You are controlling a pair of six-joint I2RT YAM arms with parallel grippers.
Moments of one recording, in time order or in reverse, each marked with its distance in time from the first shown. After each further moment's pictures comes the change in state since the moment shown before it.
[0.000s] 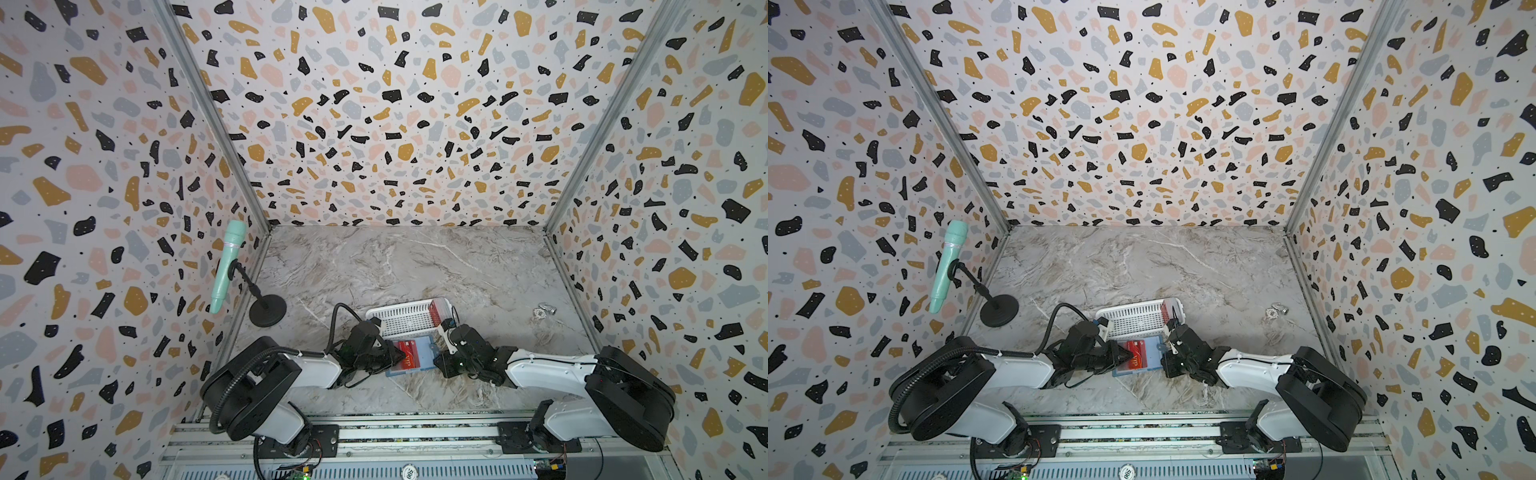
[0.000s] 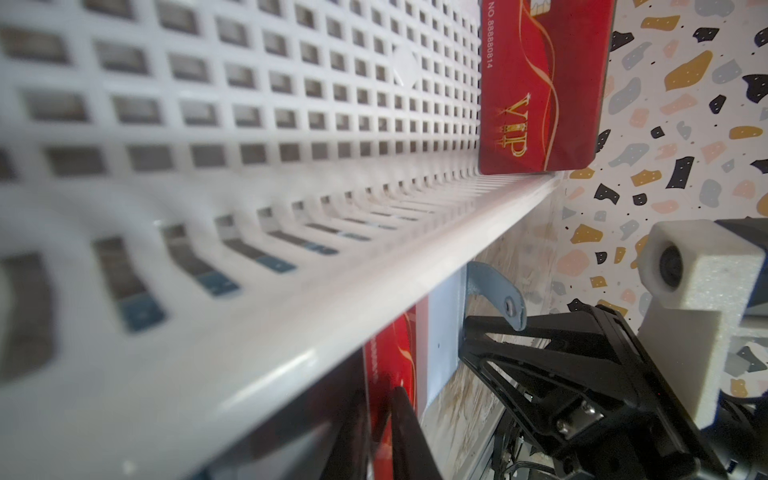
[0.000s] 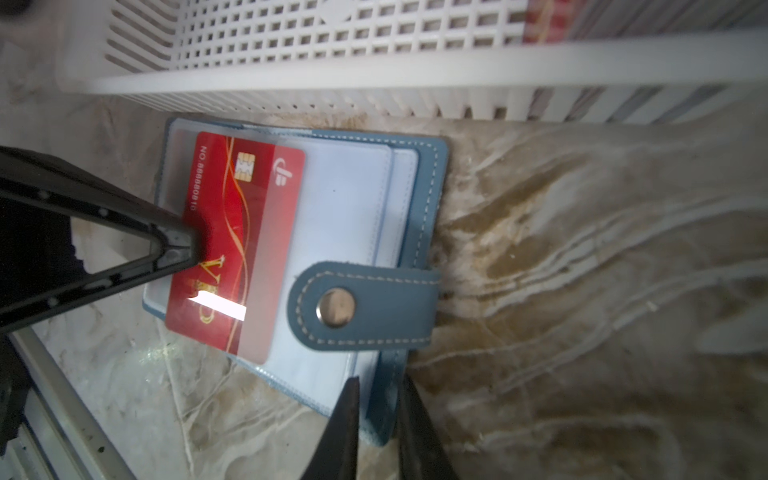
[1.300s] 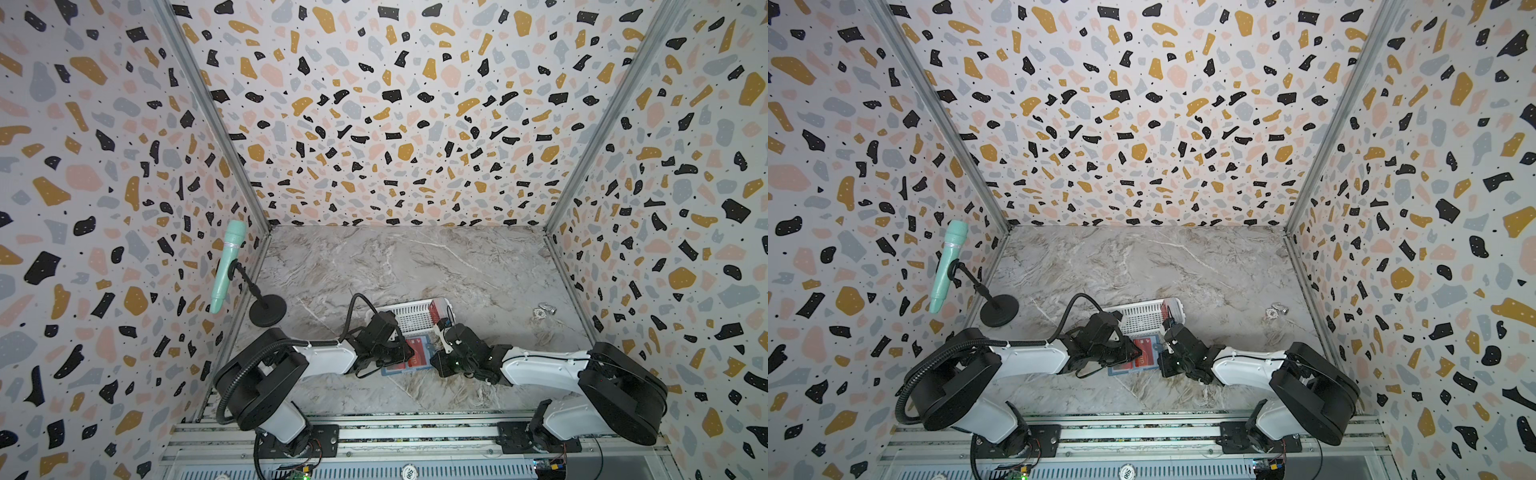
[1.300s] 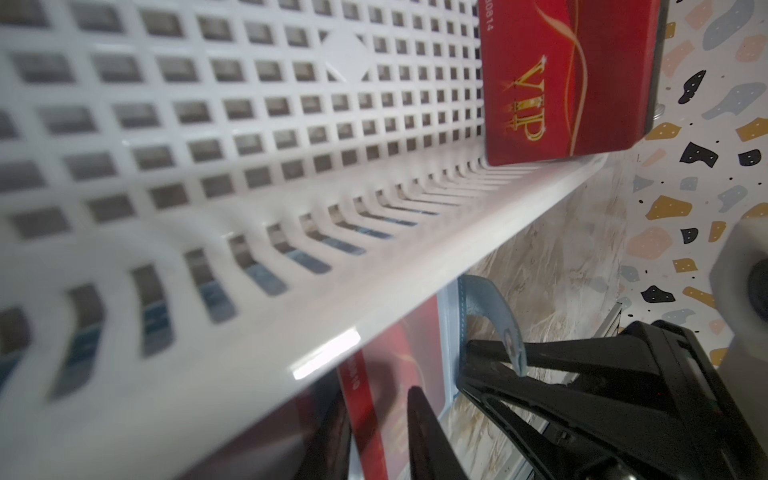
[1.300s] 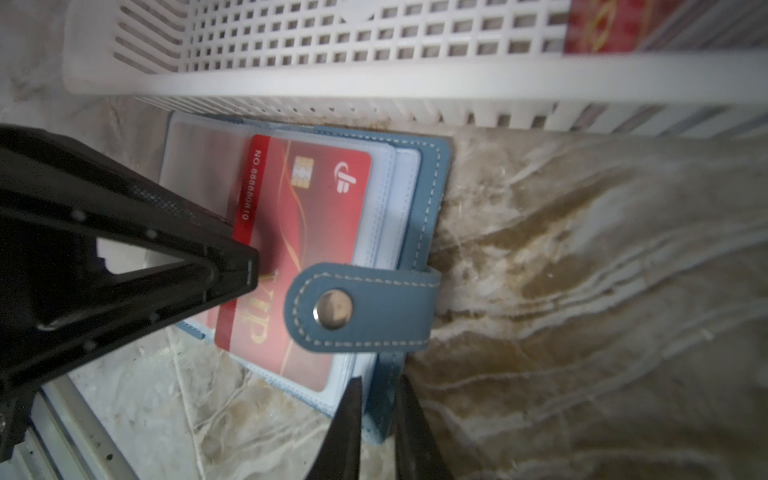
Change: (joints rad) left arm -0.075 0.070 0.217 -0.286 -0.077 0.117; right arm 0.020 0.043 0.034 0.007 0.002 0.011
